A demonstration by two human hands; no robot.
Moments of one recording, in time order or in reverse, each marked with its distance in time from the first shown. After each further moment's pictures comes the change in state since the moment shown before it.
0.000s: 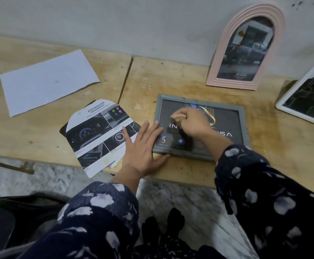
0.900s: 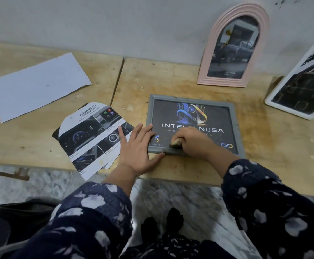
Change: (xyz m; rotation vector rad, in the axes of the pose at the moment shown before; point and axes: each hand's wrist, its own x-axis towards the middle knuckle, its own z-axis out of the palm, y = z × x) left_hand 0.003 0.001 -0.005 -0.015 0.007 0.054; right_hand -0.039 0.046 0.007 -0.203 -0.158 -0.222
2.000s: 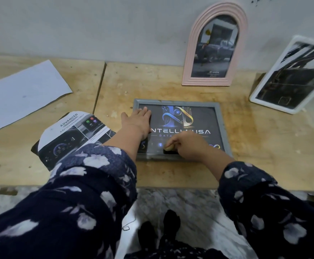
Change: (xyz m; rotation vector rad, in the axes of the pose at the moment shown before) left_hand 0.118 0.027 -0.034 0.170 -0.488 -0.059; right_hand -0.009 0.012 -0.015 0.050 -0.023 0.163
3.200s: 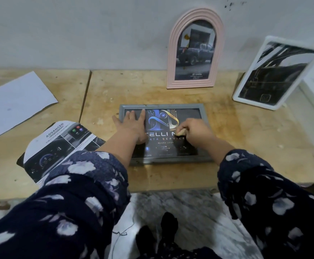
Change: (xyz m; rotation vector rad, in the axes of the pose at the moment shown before) left_hand -0.001 0.032 -0.012 -0.022 -0.035 -0.020; right_hand 0.000 0.048 -0.046 0.033 0.163 0.117
